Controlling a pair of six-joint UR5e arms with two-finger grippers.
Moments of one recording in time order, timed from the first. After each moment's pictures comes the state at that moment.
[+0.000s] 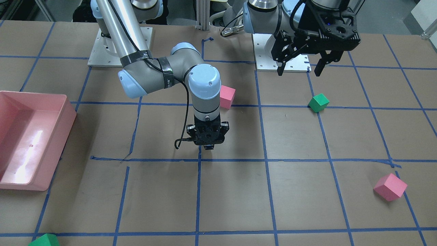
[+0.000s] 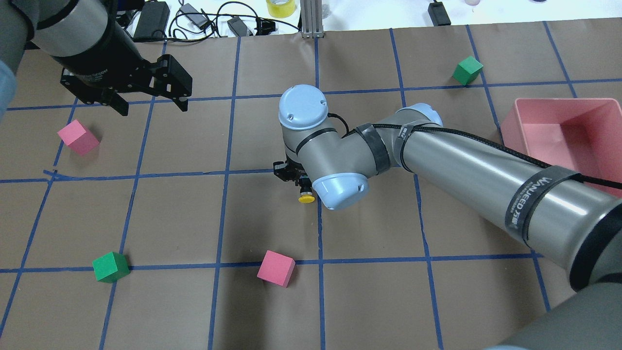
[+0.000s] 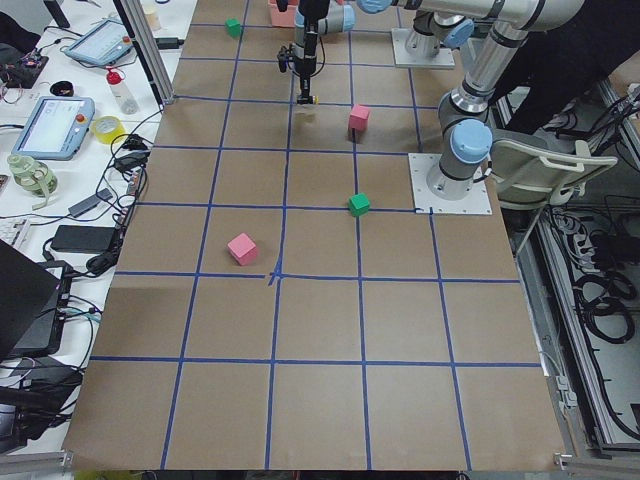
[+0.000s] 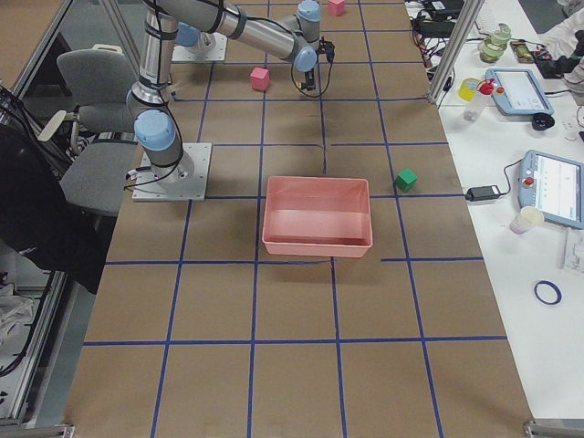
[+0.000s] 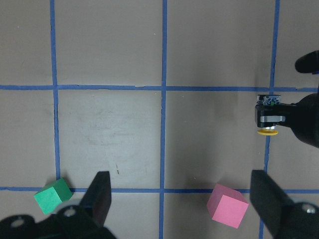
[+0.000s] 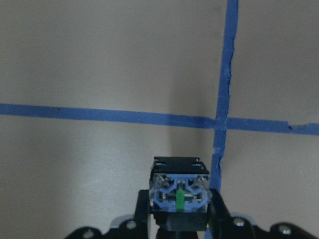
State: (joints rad) left arm -1.59 -1.47 -1.57 -1.53 1.57 -0.05; right arm 2.03 -1.10 1.76 -2.29 -1.55 0.38
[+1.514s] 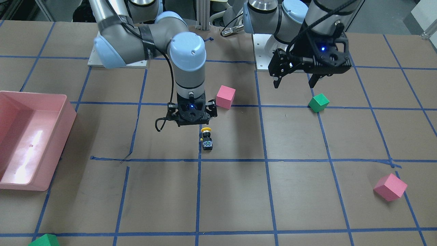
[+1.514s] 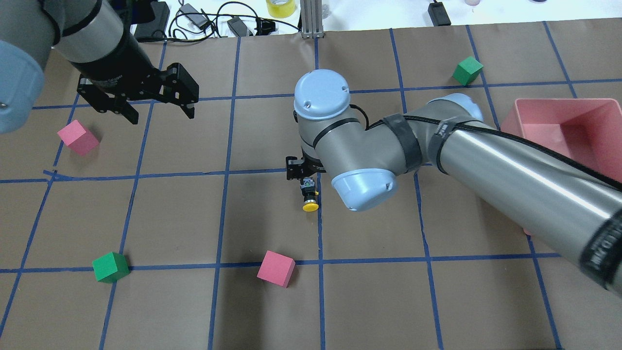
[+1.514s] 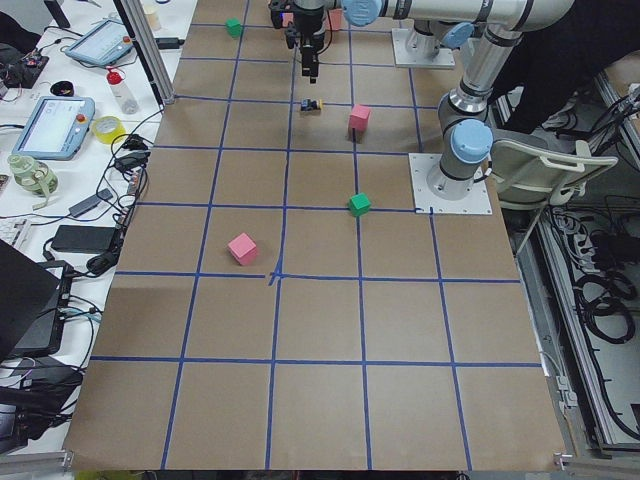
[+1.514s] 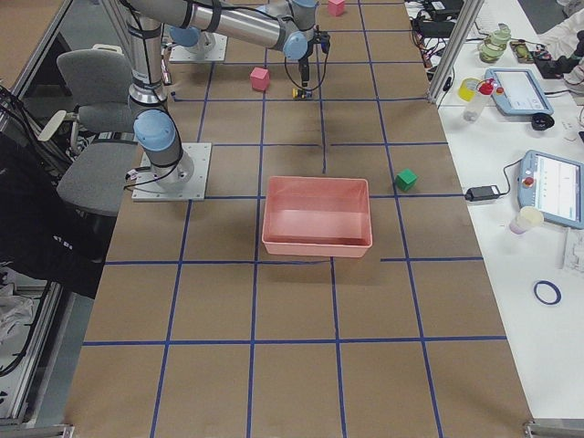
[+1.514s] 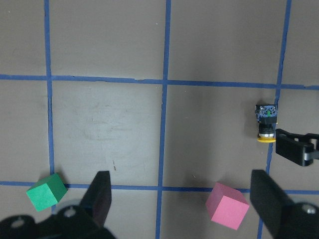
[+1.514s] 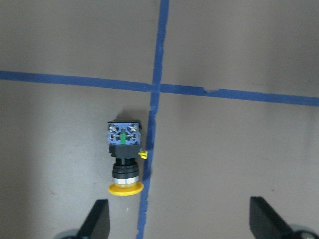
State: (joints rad) left arm -1.59 -1.53 -1.62 -1.53 1.56 -0.07; right arm 1.95 -1.34 1.79 -2.07 -1.59 0.29
